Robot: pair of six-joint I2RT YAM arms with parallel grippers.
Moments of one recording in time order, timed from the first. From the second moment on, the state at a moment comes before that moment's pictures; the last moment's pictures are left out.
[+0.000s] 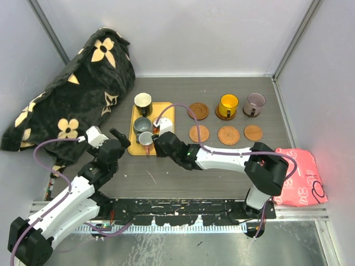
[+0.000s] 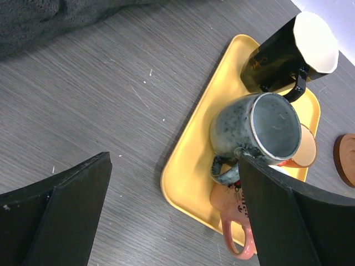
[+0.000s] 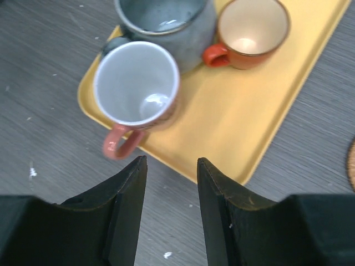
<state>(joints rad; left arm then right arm) -0.53 0.74 0.44 -0.23 -0.75 -0.87 1.07 1.64 0.99 0.10 0.41 0.39</state>
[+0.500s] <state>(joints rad) -0.53 0.80 0.43 -0.24 -0.74 -0.88 1.15 1.80 1.14 0.09 0.40 0.41</state>
